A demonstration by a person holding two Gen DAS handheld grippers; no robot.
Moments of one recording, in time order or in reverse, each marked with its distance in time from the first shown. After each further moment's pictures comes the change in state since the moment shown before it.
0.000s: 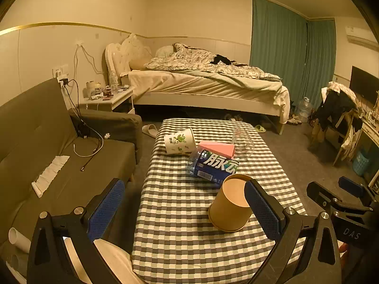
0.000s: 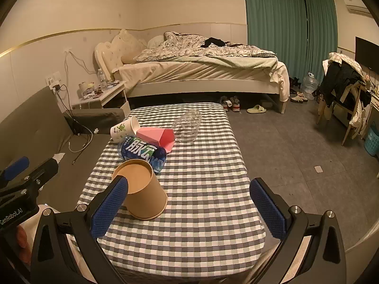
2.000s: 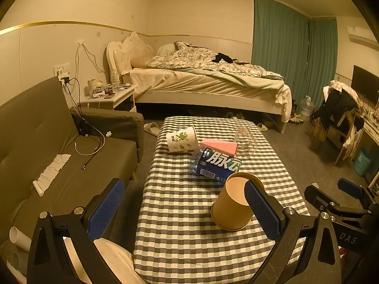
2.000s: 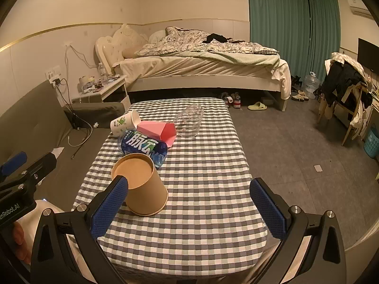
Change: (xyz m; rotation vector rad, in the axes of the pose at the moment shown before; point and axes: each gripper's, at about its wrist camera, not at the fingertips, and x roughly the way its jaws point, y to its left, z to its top) left arm -0.001 0.005 -0.001 0.001 0.003 0.006; right arm 0.007 0.004 -0.004 -0.014 0.027 -0.003
